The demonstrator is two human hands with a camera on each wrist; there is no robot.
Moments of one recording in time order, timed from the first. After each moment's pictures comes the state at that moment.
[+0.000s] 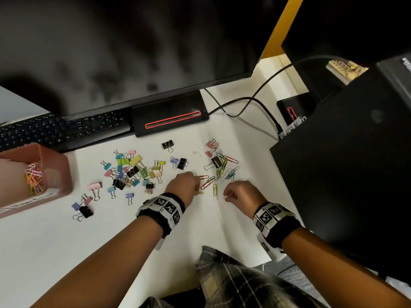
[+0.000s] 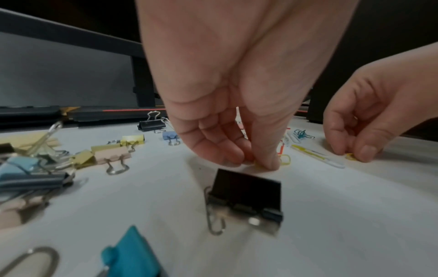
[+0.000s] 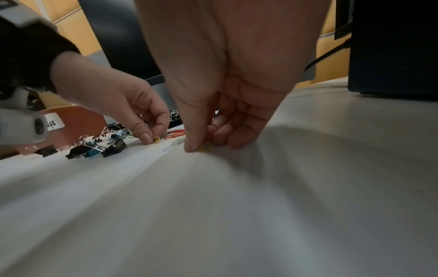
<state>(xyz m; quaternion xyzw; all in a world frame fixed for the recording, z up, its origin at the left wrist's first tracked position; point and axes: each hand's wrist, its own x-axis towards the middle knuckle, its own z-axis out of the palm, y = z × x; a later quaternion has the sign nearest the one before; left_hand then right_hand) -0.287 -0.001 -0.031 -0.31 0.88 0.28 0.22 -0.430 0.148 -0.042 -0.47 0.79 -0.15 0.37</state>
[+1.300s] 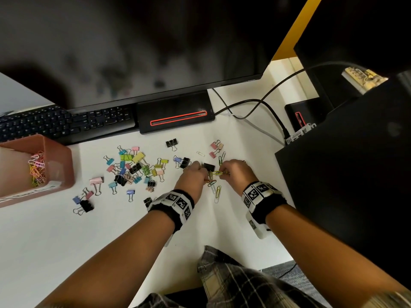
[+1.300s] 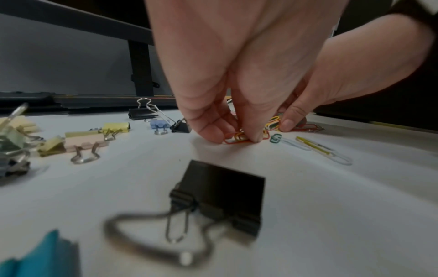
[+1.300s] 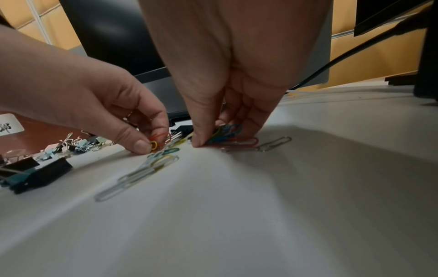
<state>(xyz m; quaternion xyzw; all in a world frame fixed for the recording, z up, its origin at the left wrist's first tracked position) -0.306 0.004 -0.053 -0.35 0.89 0.29 0.08 -0.446 0.082 -0.031 -0.48 0.81 -0.11 0.32</state>
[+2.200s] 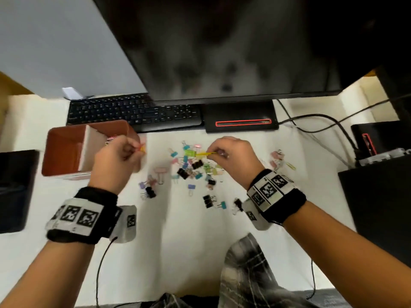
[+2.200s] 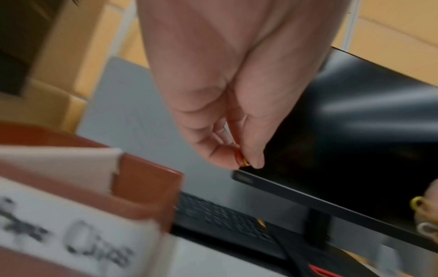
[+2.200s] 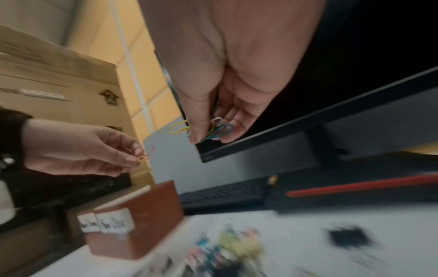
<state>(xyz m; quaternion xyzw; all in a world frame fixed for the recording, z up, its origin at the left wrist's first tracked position) -0.070 -0.130 0.076 -0.59 0.72 0.32 -0.19 -0.313 -0.034 0.060 -0.60 0.69 -0.29 0.27</state>
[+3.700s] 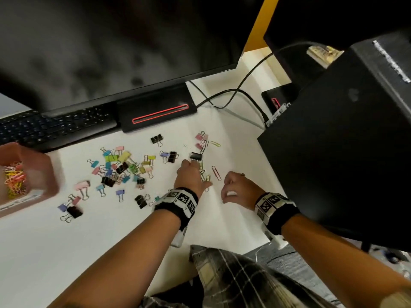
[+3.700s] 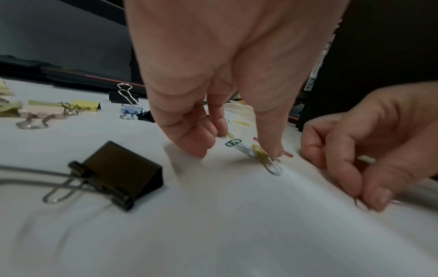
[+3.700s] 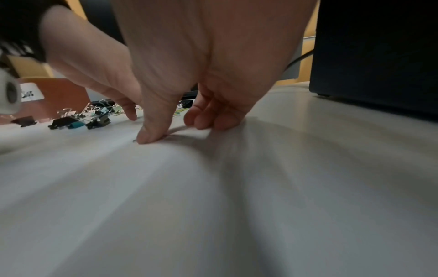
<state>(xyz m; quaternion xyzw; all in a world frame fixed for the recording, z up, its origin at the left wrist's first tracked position) -0.315 0.035 -0.034 -0.44 0.82 0.35 0.12 -0.435 0.172 -0.036 -0.52 0.75 -0.09 0.40</state>
